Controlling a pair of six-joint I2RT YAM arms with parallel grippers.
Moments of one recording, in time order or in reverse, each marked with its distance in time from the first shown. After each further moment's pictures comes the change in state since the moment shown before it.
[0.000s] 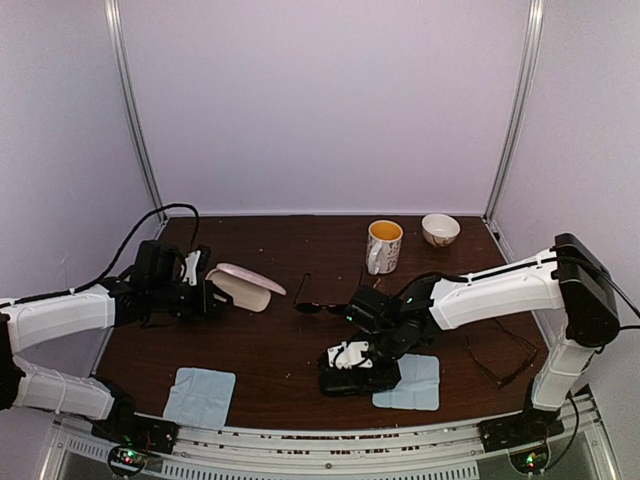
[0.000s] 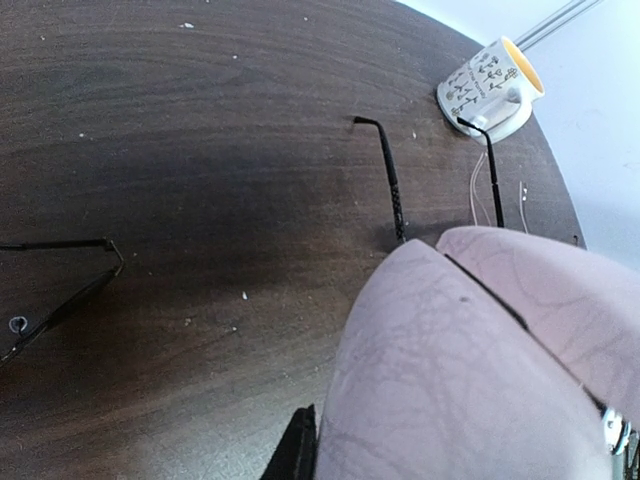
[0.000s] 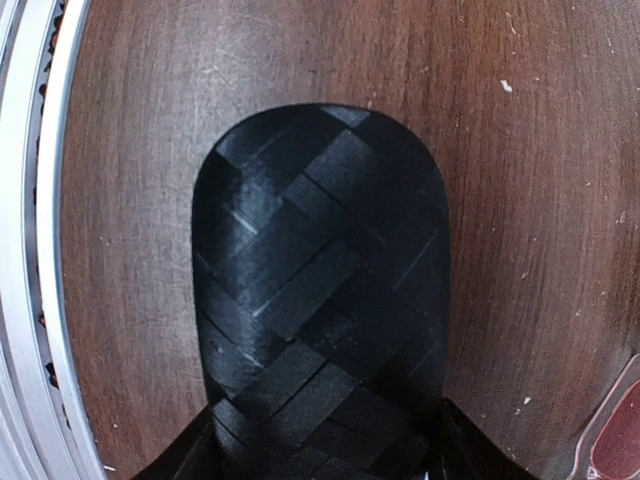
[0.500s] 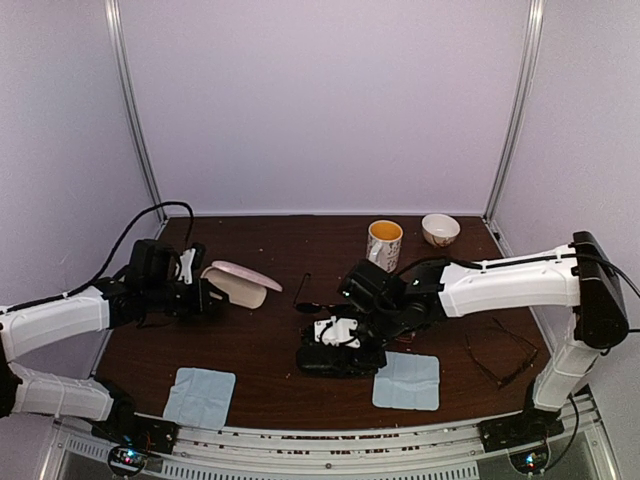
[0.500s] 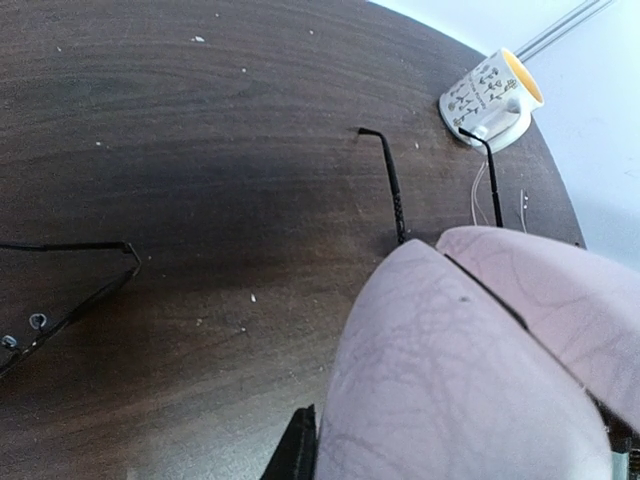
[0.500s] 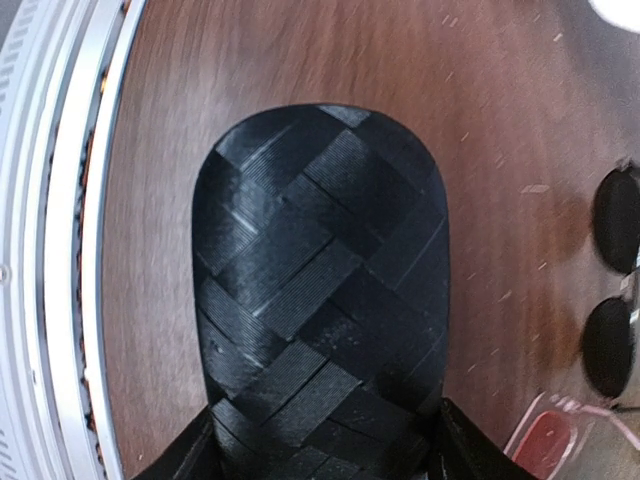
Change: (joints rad) left arm 0.002 -0.040 -0.001 -0.028 -0.021 0.000; right arm 0.000 -0.049 0.088 0.026 -0.034 0.048
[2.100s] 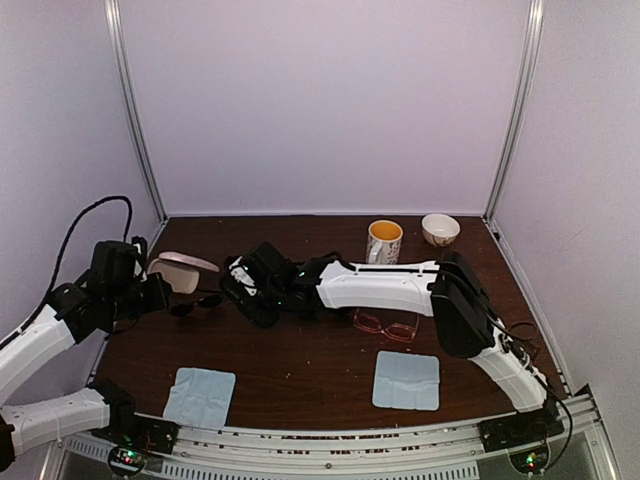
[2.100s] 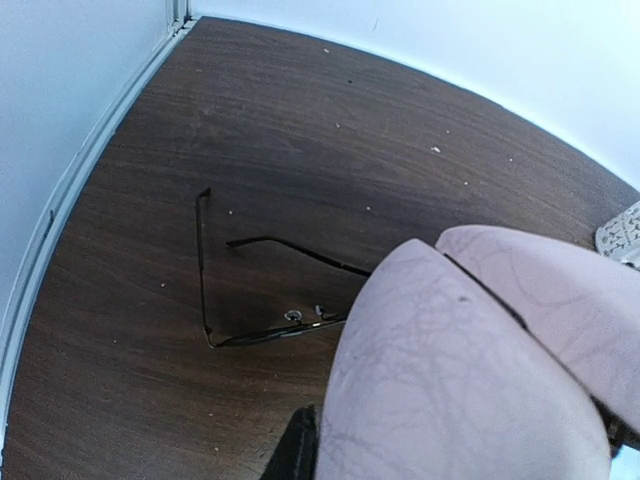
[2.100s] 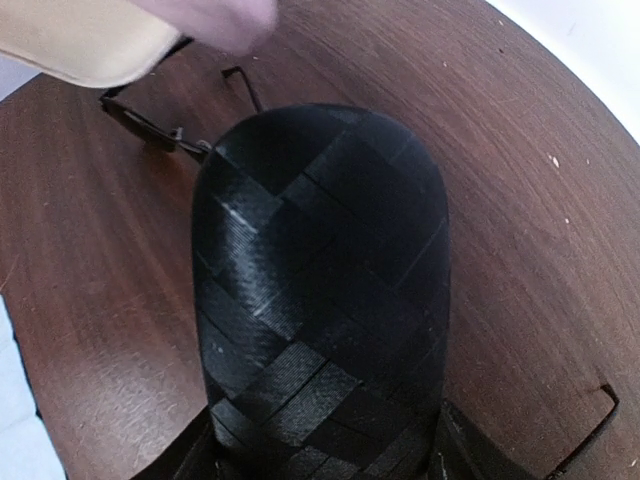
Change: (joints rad) left arm 0.048 -0.338 0.035 -0.373 -0.522 -0.071; right arm 0.023 0.731 0.928 0.192 0.342 0.541
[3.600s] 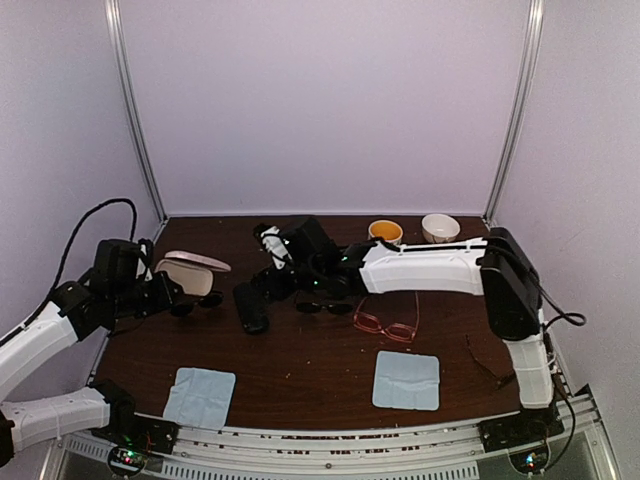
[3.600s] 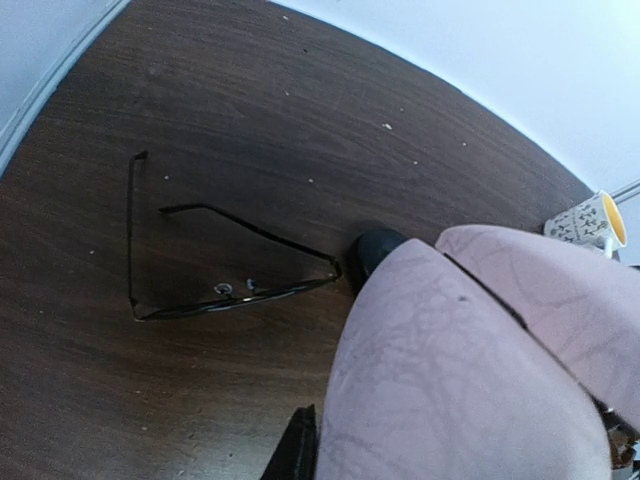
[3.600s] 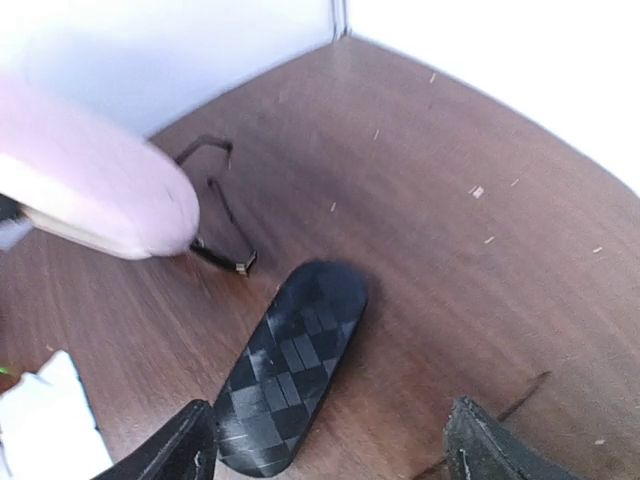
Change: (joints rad) left arm 0.000 0.019 0.004 0.016 0.130 -0.107; right arm -0.074 -0.230 -0.329 0.256 -0.061 0.124
